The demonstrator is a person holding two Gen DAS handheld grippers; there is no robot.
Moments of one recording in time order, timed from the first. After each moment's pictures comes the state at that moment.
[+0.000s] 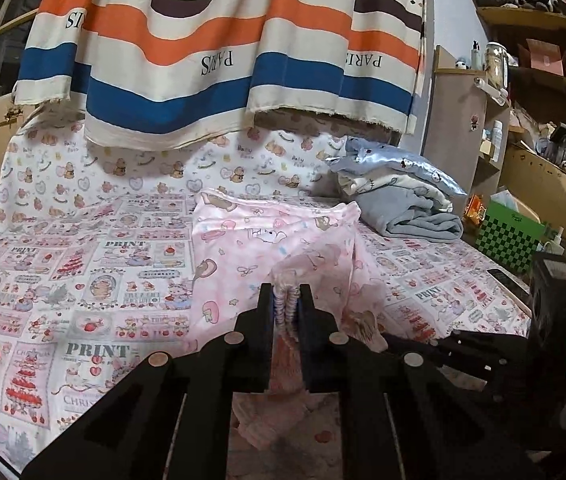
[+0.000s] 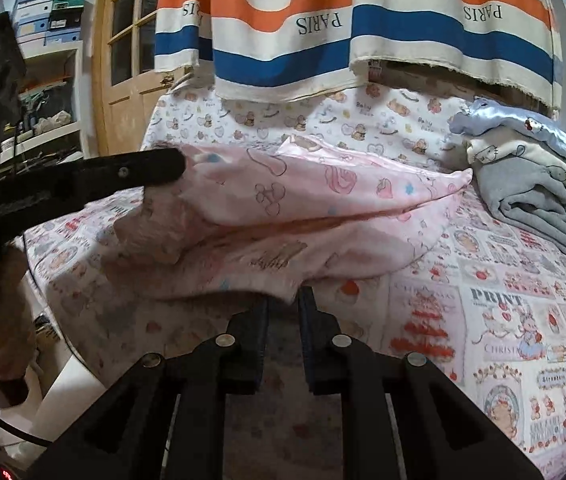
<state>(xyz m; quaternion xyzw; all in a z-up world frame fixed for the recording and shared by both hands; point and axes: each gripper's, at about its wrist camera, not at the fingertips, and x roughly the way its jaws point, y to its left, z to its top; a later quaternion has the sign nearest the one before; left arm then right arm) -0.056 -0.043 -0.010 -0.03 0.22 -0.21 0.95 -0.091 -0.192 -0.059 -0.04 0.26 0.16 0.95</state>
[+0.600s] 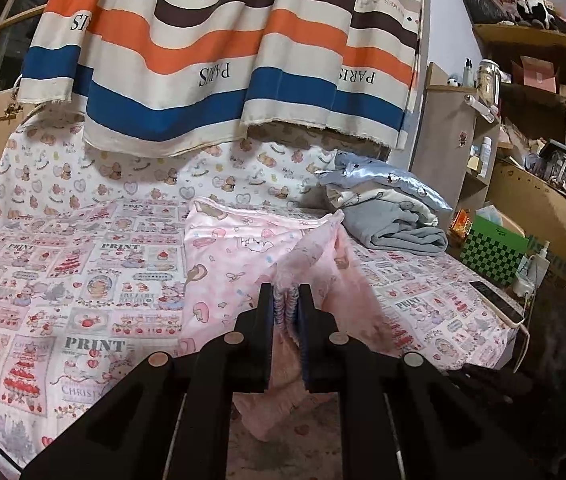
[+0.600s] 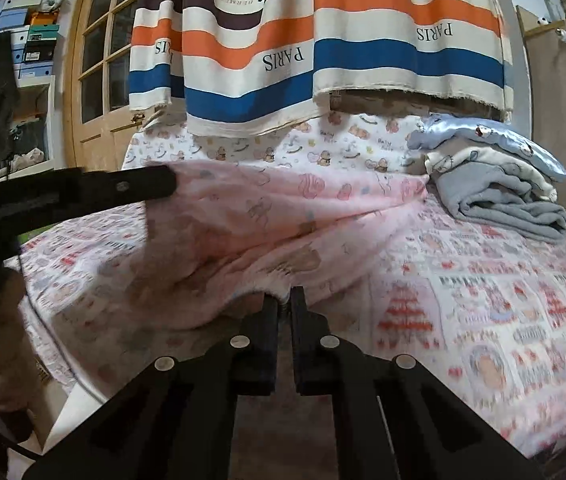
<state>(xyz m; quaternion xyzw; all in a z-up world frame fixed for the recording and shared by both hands) -0.070 -0.040 -0.004 -0.05 0.20 -0.22 0.95 -0.142 -0.183 -0.054 -0.01 0.21 0.10 0.97</state>
